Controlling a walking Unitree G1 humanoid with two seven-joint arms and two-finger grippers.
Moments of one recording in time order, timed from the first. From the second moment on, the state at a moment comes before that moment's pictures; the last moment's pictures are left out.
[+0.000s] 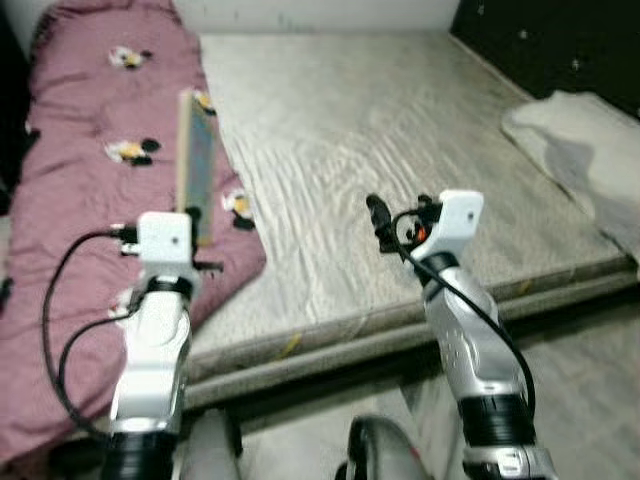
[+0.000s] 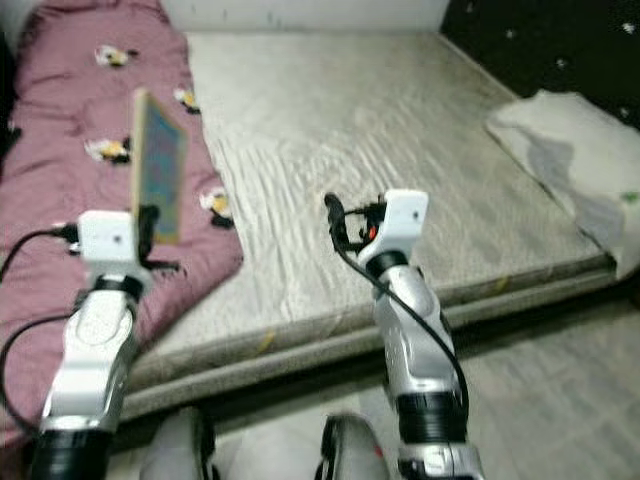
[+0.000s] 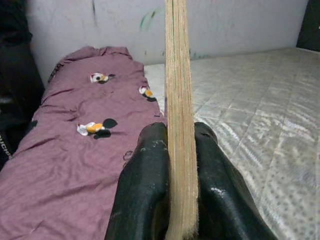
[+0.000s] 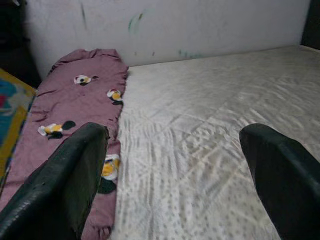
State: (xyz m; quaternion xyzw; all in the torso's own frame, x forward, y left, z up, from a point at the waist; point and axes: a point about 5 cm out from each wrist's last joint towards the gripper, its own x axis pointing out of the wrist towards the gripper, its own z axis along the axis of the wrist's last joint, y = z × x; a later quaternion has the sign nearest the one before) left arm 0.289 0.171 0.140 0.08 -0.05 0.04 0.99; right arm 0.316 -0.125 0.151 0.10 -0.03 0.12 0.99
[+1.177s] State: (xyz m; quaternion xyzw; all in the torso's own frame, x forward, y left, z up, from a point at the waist) left arm 0.291 0.158 0.127 0.05 -0.02 0.01 1.00; right arm 0.309 -0.138 0.142 0.07 -0.02 0.11 0.99
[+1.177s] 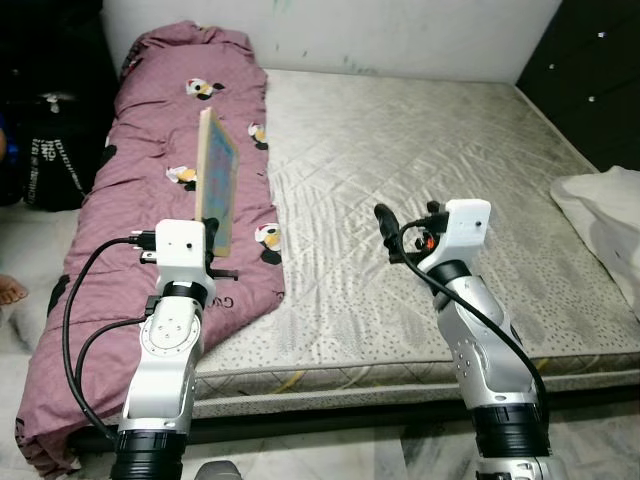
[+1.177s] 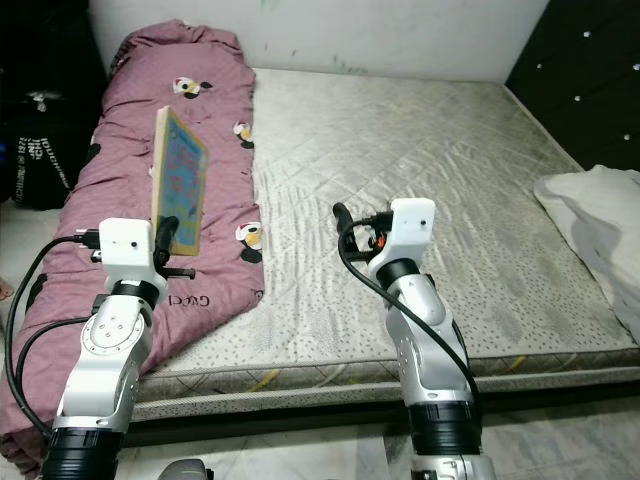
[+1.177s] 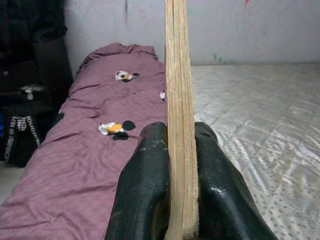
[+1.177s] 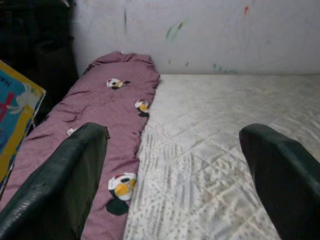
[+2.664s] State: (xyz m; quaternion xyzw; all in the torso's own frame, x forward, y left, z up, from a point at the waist) left arm 0.298 0.159 0.136 0.03 -0.04 0.00 1.00; right arm 0.312 -0.148 0.141 0.05 -0.03 0.10 0.99
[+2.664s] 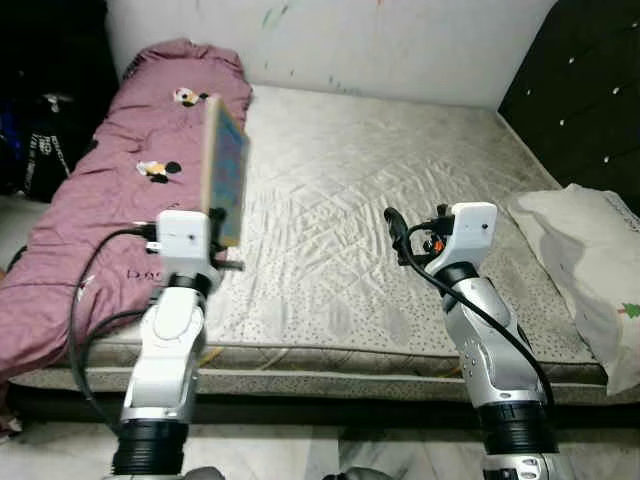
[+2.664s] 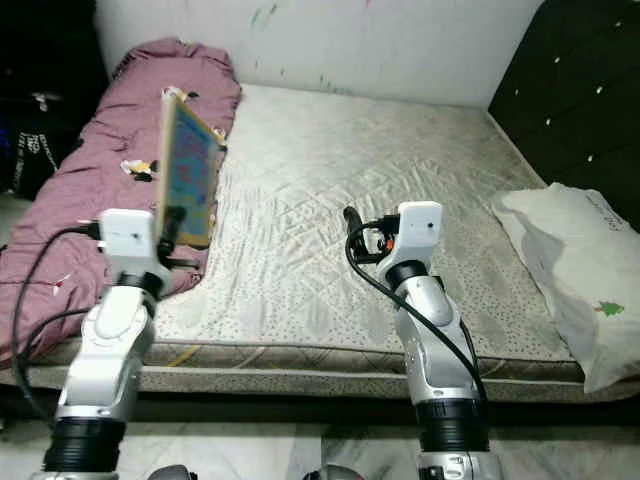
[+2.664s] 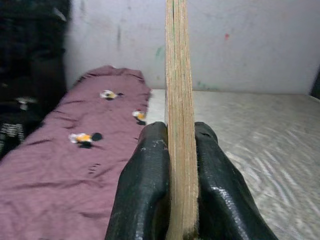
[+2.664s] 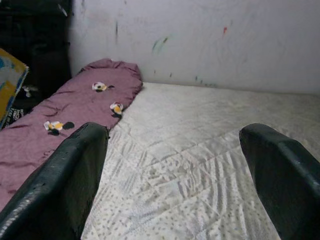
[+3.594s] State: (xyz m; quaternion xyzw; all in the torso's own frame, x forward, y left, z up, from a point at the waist) left arm 0.275 0.159 0.122 0.01 -0.02 -0.01 1.00; right arm 0.295 -0.146 0.122 0.06 0.00 0.08 1.00
